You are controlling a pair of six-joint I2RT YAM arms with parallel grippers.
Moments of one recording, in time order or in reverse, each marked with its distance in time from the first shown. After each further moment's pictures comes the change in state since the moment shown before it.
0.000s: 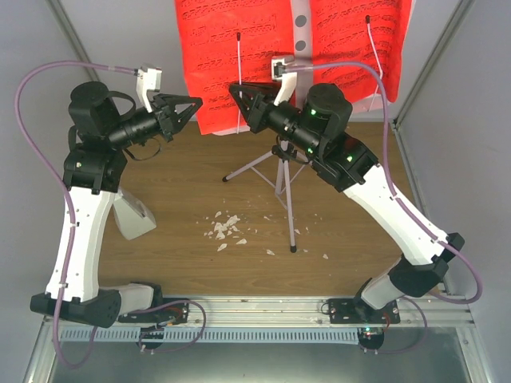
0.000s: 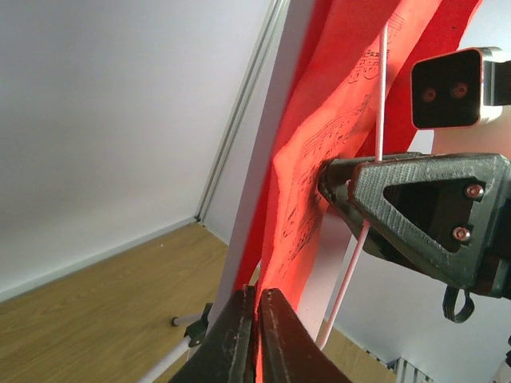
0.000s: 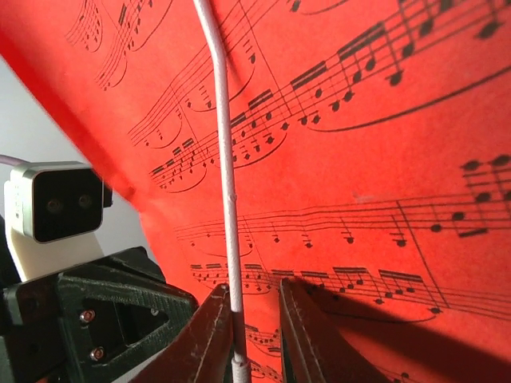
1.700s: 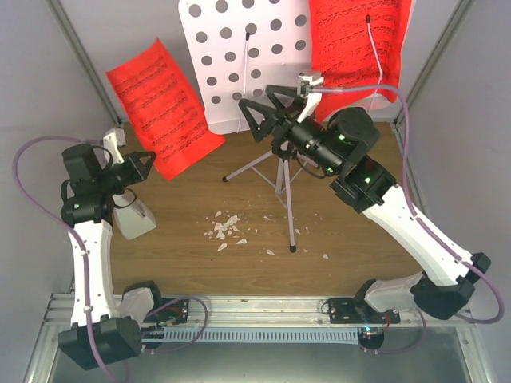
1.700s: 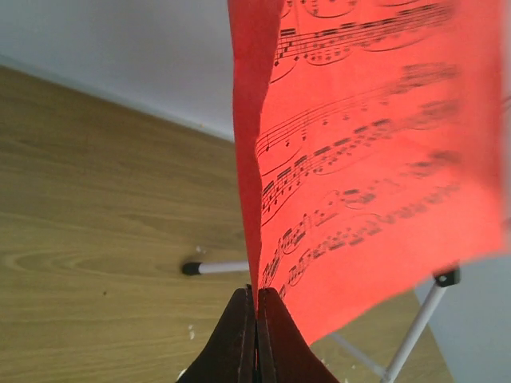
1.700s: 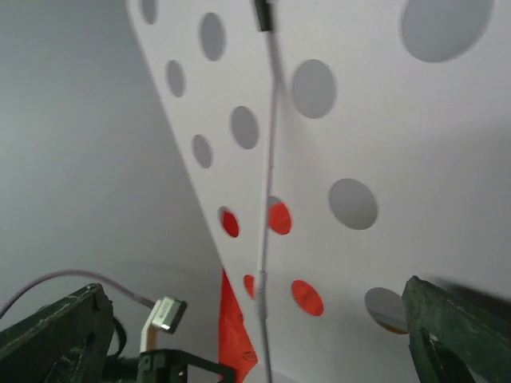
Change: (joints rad) left arm 0.425 -0.285 -0.604 -0.089 -0.115 -0.031; right arm -0.018 -0.192 -0.284 0.198 0.018 -0.056
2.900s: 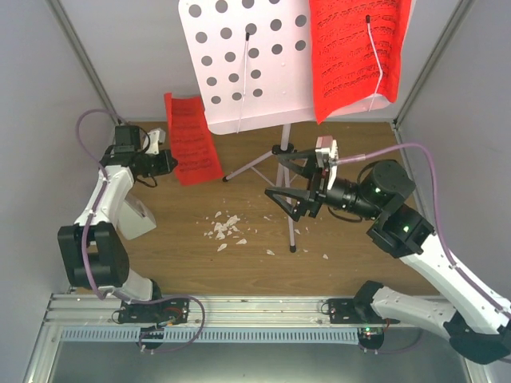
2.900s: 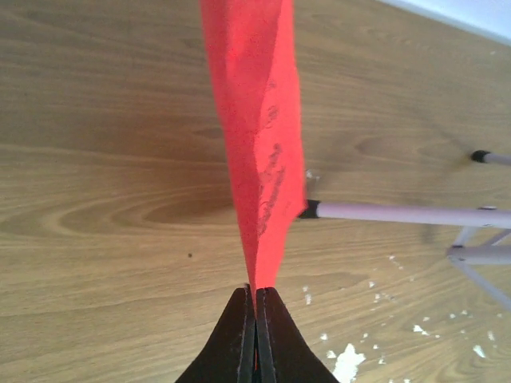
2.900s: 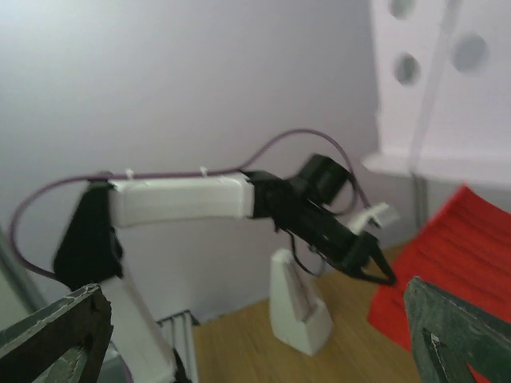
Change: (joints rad) left arm -0.195 0.525 0.116 -0.047 -0.225 0.265; right arm -0.001 -0.406 -0.416 -0.074 -0.424 -0.117
